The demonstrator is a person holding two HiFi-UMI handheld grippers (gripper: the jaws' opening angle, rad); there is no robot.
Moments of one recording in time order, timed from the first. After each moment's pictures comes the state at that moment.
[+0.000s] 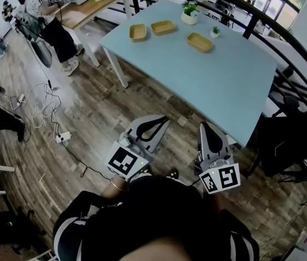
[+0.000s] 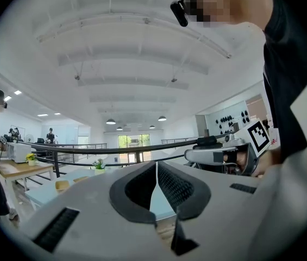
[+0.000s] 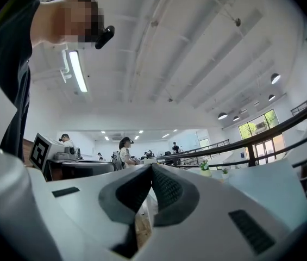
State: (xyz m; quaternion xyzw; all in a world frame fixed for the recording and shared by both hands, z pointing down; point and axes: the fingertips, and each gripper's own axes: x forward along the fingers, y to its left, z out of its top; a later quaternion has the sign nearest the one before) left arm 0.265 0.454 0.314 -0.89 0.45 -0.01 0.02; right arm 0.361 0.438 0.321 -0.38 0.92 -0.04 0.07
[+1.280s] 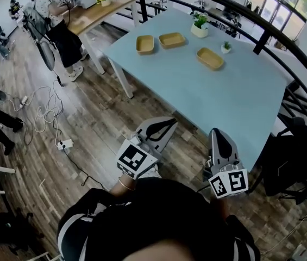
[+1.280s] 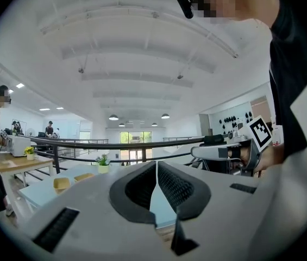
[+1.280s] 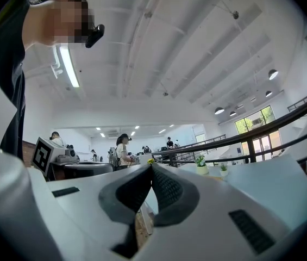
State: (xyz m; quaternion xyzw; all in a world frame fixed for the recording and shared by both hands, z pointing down) left arm 0.233 0.355 0.341 -0.89 0.45 -0.03 0.02; right arm 0.349 0.344 0.340 -0.39 0.92 -0.06 0.05
